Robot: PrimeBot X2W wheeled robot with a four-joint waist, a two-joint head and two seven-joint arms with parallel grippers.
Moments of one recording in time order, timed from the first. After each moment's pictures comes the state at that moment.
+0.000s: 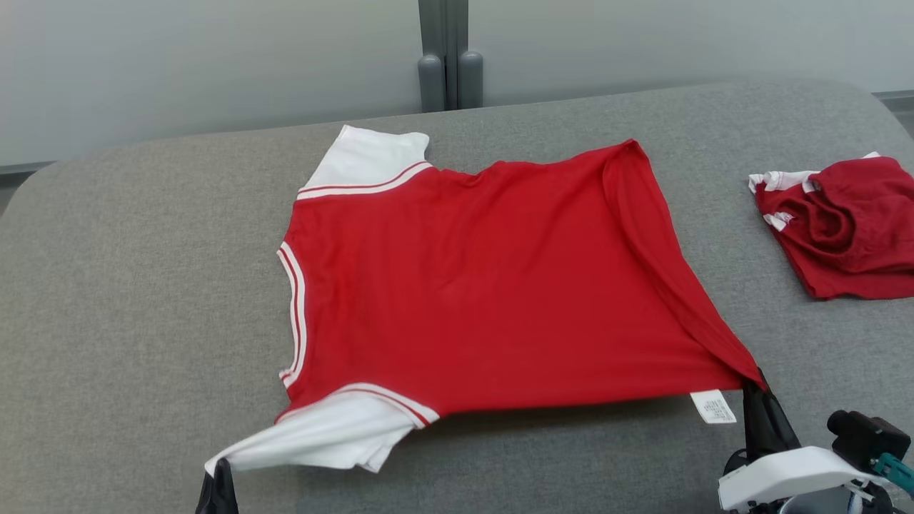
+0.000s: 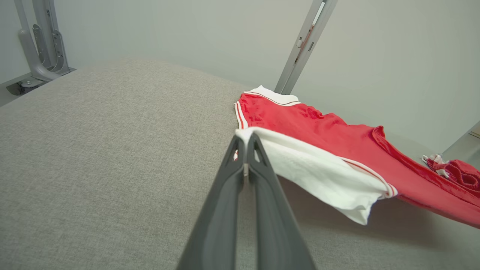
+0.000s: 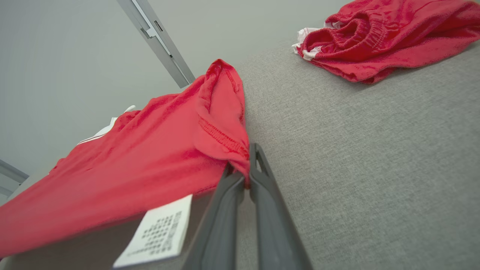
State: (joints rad) left arm 0.42 0.13 -0.15 -0.26 -0.48 0.12 -0.26; right arm 0.01 -0.05 -0.07 0.32 0.44 0.13 -0.25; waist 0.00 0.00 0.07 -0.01
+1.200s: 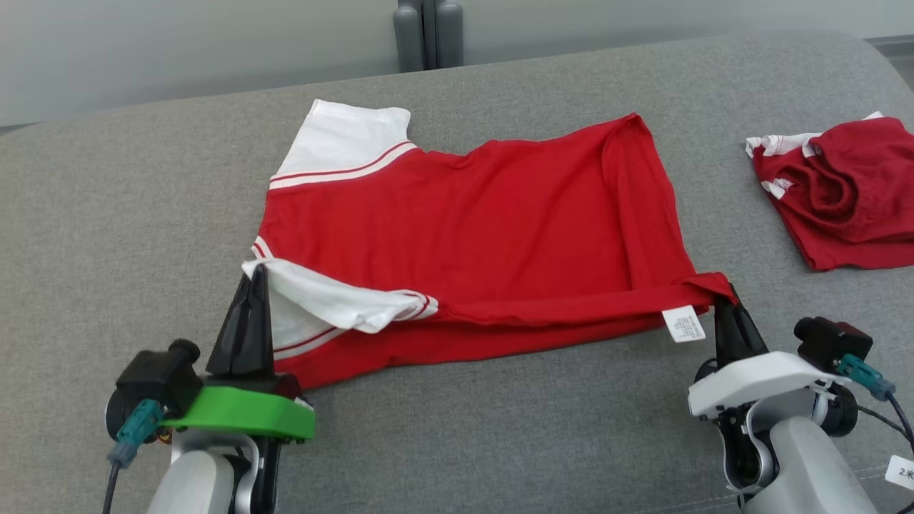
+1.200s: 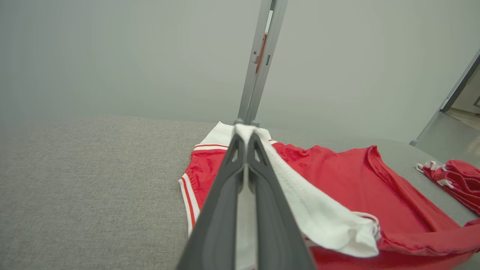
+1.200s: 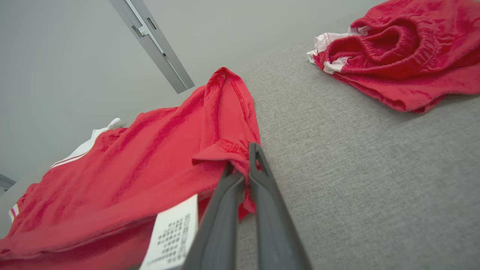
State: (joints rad) left arm -0.14 0.14 -0.21 0.12 -0.43 0.00 -0.25; right arm -0.24 -0.05 -0.03 0.50 0.43 0.13 -0.26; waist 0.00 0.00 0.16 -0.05
